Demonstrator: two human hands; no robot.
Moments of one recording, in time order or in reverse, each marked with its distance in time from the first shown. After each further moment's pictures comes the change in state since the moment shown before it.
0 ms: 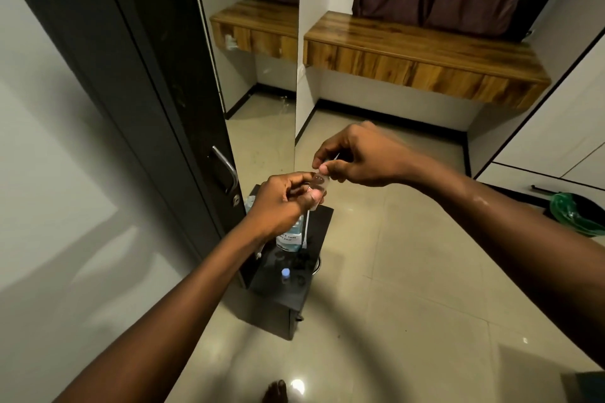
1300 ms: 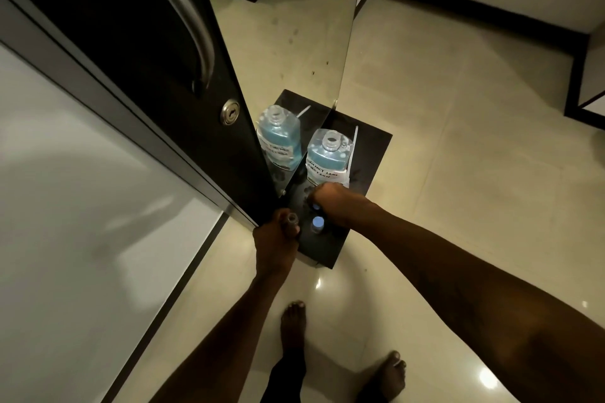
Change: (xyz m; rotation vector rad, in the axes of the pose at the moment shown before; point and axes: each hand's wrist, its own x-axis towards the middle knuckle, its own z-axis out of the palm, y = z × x) left_hand -0.025 -0.363 0.063 0.526 0.523 -0.419; right_hand 0.087 0.175 0.405 -0.125 -0.527 0.063
